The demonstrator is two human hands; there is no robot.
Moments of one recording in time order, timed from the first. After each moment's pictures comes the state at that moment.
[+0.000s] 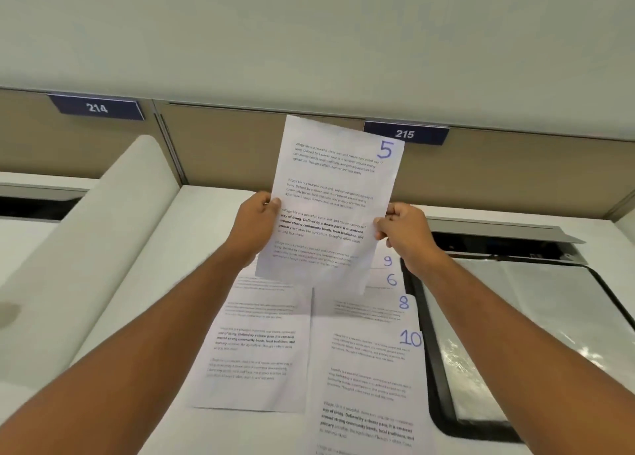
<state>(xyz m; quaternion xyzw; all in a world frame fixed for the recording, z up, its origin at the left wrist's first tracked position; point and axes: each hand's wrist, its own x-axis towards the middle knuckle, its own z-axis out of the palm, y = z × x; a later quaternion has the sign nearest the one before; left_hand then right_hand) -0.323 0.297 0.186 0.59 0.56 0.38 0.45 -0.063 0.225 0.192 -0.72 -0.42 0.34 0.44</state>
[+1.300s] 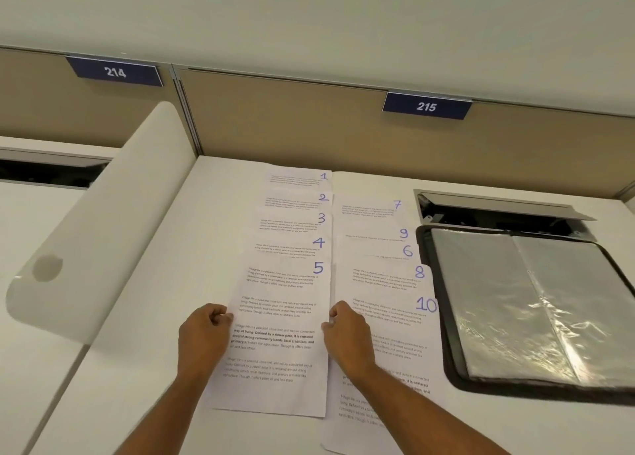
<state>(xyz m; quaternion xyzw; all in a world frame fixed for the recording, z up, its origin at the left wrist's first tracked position) -0.477 0.141 0.015 0.53 0.74 0.28 0.31 -0.226 0.091 0.024 -0.81 -0.48 0.28 0.18</state>
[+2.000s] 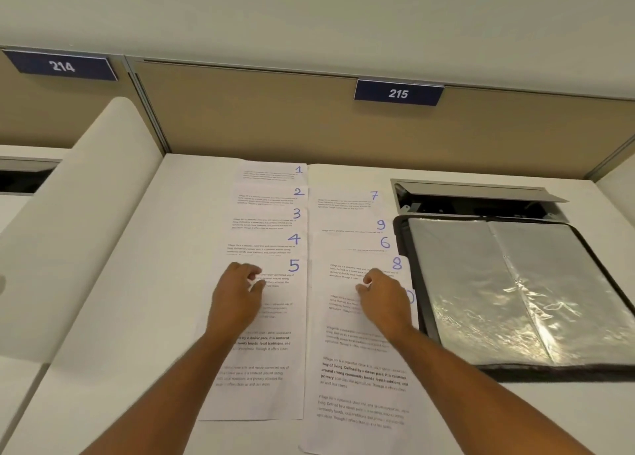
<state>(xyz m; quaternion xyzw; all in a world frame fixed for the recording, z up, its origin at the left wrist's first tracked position) -0.383 0.189 0.030 0.70 0.61 0.27 0.27 -0.110 0.113 0.049 -0.85 -0.47 0.19 0.15</state>
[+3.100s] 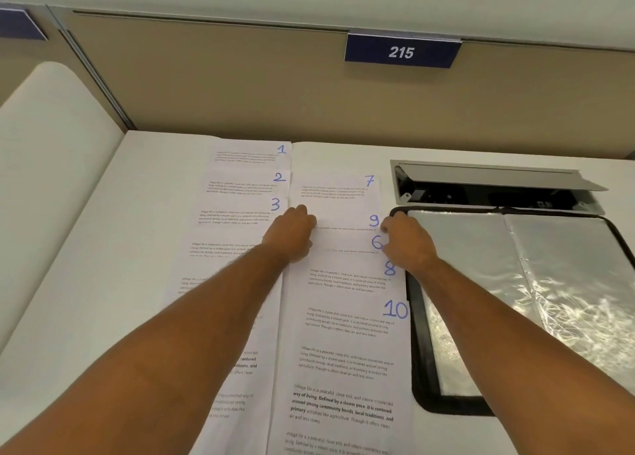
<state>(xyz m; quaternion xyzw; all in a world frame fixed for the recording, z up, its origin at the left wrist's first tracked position) -0.211 0.316 0.025 0.87 0.46 -0.04 0.14 0.027 0.231 0.032 -0.79 -0.60 0.14 -0.01</state>
